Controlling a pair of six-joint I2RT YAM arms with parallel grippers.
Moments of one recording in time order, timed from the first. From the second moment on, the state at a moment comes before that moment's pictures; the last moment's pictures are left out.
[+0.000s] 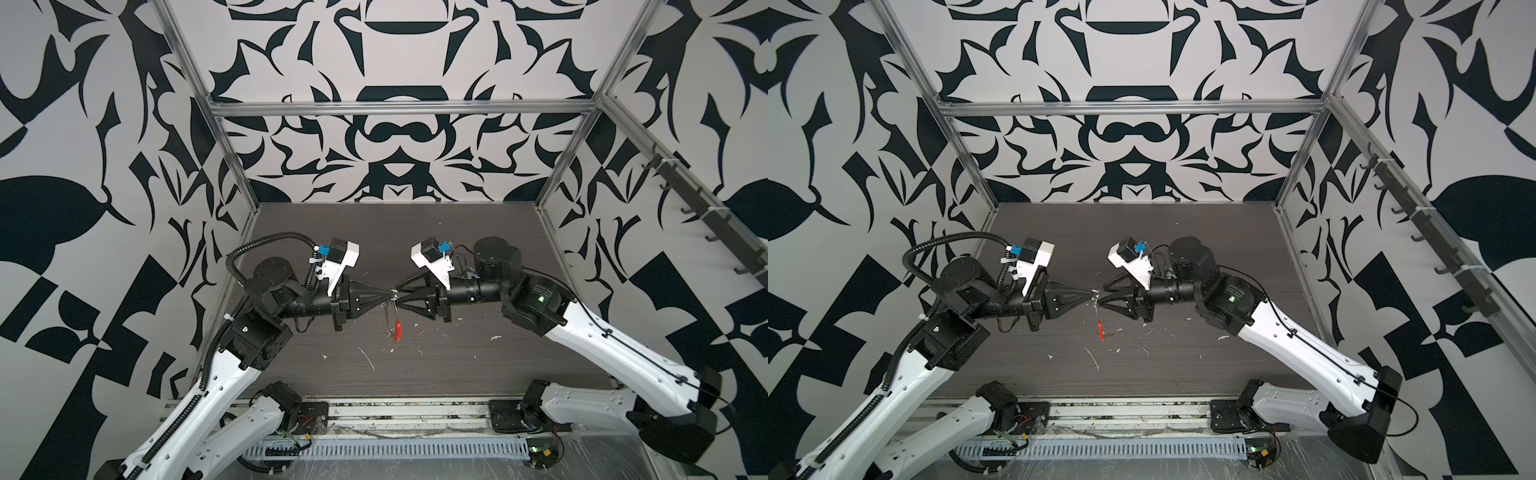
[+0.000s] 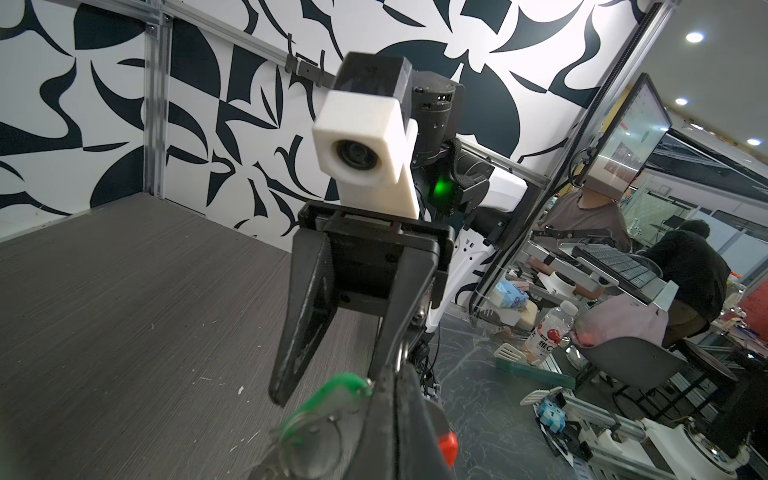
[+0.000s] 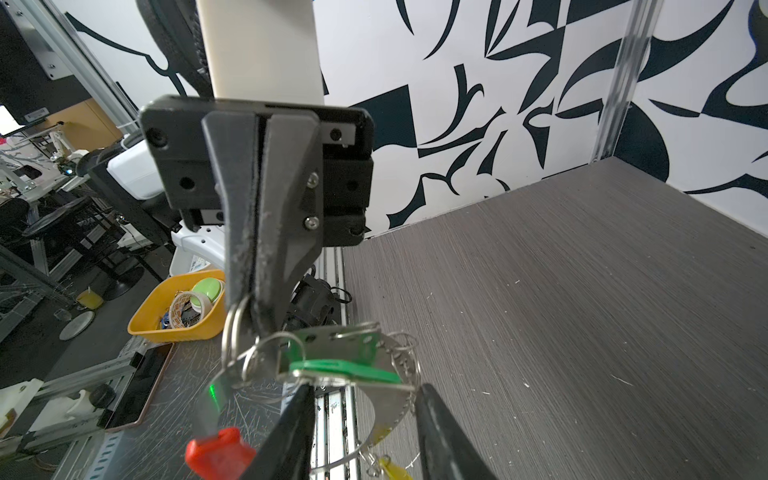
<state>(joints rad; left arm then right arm) -0.61 0.79 0.94 -0.11 0.94 -0.40 0.86 1.14 1.21 -0.36 -0.66 0.10</state>
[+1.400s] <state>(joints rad) -0.61 0.77 0.93 -0.13 0.85 -0.40 0.91 1.11 1.22 -0.40 -0.56 0.10</state>
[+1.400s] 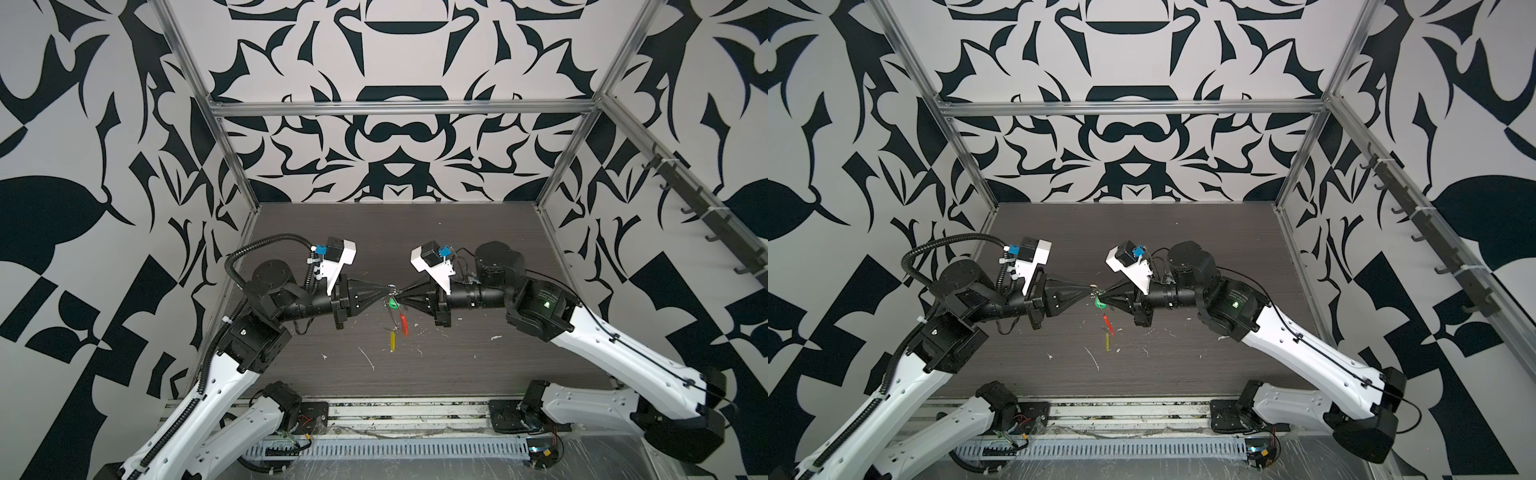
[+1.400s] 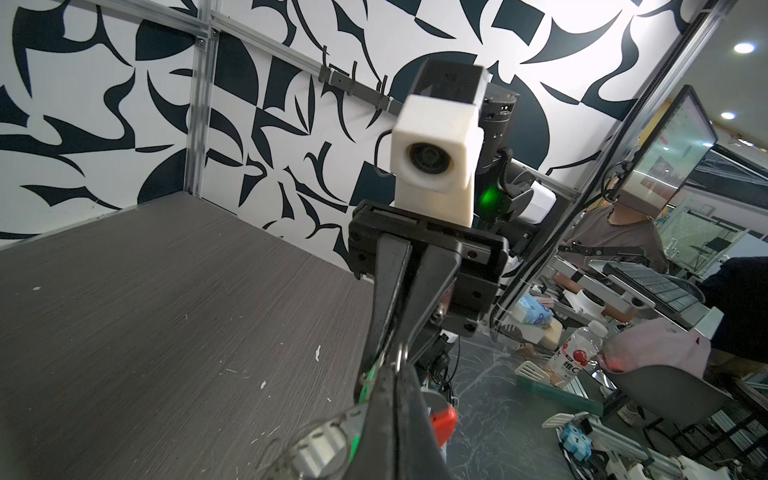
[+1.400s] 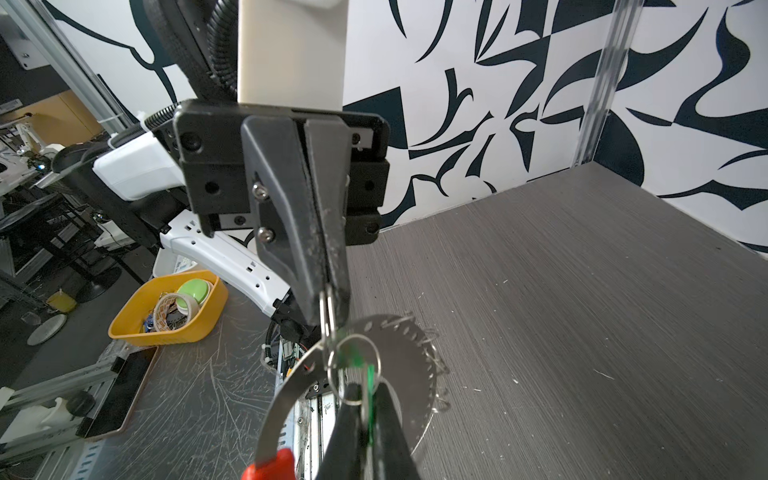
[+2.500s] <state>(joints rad) -0.61 0.74 0.83 0.02 0.79 -0.51 0.94 1.20 1.29 -0.46 -0.60 0.07</state>
